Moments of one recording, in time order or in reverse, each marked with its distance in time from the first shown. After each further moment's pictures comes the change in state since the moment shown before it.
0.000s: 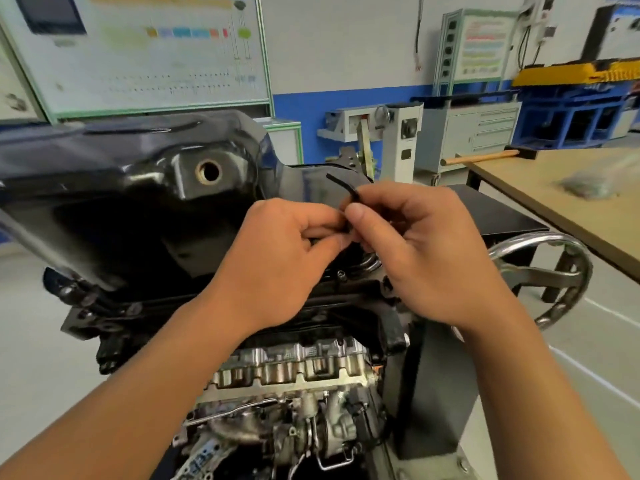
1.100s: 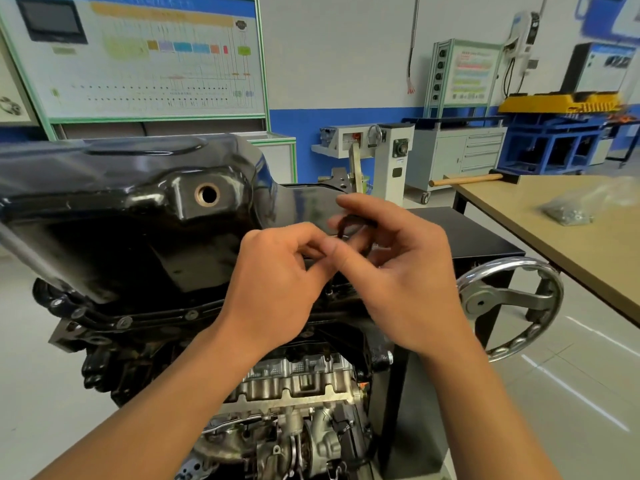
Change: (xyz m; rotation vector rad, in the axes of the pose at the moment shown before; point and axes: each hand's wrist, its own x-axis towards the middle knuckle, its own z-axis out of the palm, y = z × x) left_hand -0.002 -0.005 0.015 0.089 0.218 0.042; right_hand -0.005 0.004 0.016 0.122 0.238 -0.027
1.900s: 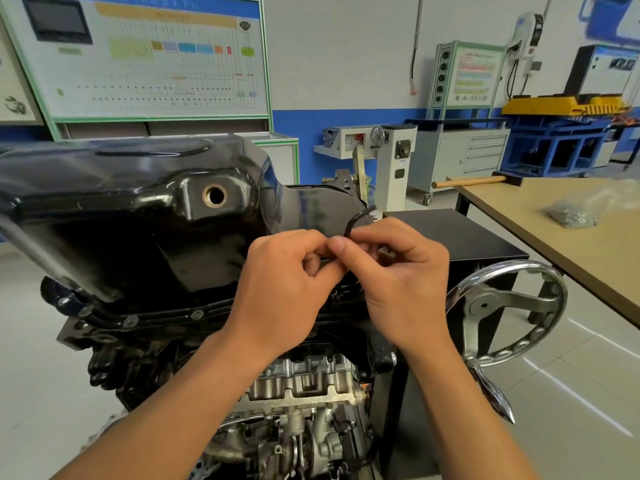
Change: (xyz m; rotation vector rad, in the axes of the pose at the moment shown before) left_hand -0.001 0.000 0.002 0.148 0.087 0.023; right_hand -0.005 0.022 0.014 0.156 0.143 0.020
